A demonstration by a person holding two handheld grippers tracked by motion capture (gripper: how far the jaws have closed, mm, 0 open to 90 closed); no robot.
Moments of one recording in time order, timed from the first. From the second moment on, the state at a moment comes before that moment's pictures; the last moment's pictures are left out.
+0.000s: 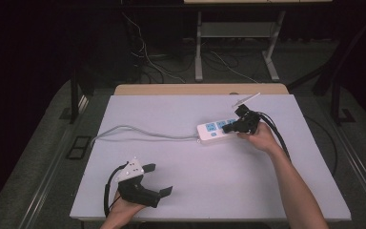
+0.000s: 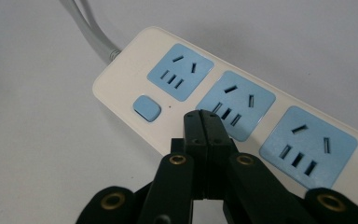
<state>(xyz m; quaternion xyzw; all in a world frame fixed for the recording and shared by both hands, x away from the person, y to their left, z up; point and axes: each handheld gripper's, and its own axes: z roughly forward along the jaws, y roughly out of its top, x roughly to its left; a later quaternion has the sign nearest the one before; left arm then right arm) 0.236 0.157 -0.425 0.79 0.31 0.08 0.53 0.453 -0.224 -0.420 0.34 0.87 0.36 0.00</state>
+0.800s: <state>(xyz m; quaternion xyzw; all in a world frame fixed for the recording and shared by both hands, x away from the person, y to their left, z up) 0.237 0.158 -0.425 0.79 0.31 0.08 0.53 0.448 -0.220 -0.413 0.34 0.87 0.36 0.00</state>
